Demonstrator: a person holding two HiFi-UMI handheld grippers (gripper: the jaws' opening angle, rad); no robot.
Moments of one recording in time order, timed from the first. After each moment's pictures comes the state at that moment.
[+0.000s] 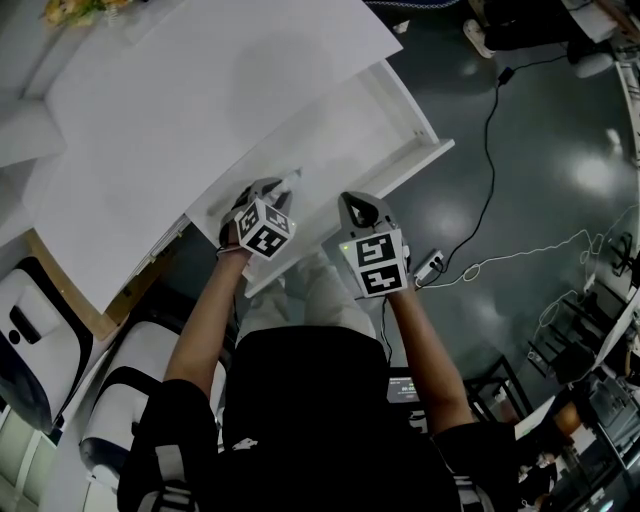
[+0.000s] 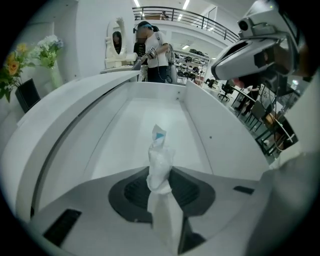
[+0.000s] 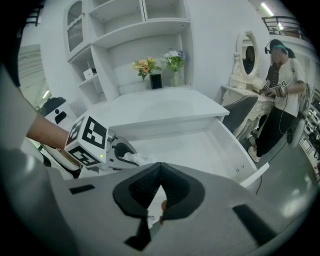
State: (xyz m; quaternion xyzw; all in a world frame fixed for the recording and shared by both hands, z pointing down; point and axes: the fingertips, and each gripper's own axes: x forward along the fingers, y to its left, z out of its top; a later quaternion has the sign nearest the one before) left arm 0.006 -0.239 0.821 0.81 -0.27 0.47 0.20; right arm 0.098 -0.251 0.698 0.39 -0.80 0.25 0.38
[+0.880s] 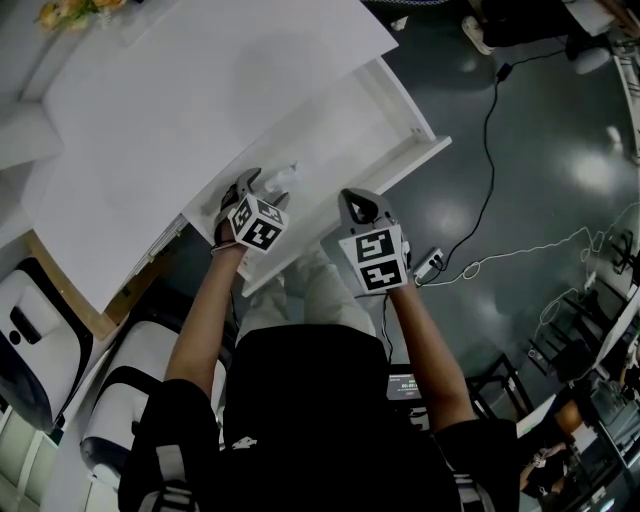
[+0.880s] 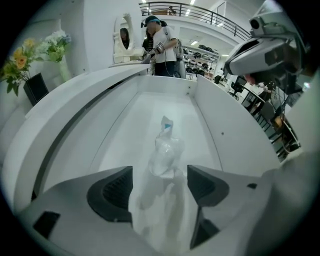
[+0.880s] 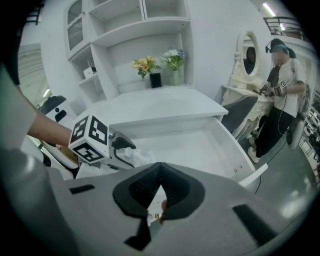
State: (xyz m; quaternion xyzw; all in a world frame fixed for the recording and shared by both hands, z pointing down) left arm -0.012 -0.247 0.832 0.79 -0.31 0.49 0.22; right arm 0.107 -0.252 0.701 0.38 -0.80 0.24 0.39
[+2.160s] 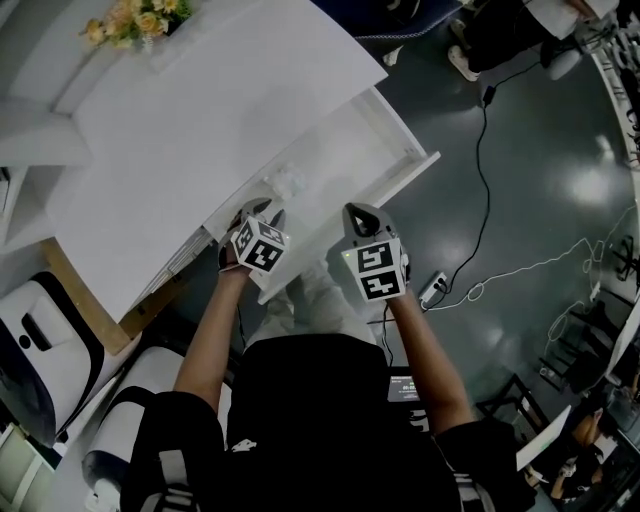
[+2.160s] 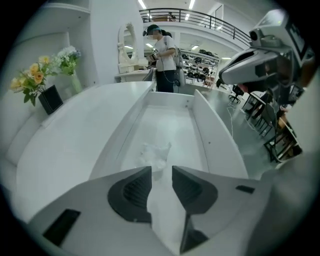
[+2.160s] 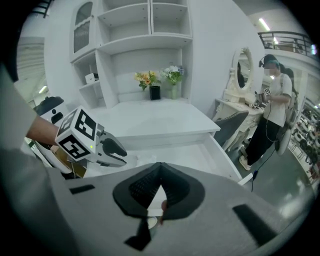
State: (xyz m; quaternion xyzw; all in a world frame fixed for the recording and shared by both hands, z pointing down) left arm -0.035 -0.233 0.756 0.79 -0.33 0.47 0.20; right arm 0.095 -0.241 0.641 0.43 -0.80 0.20 0.36
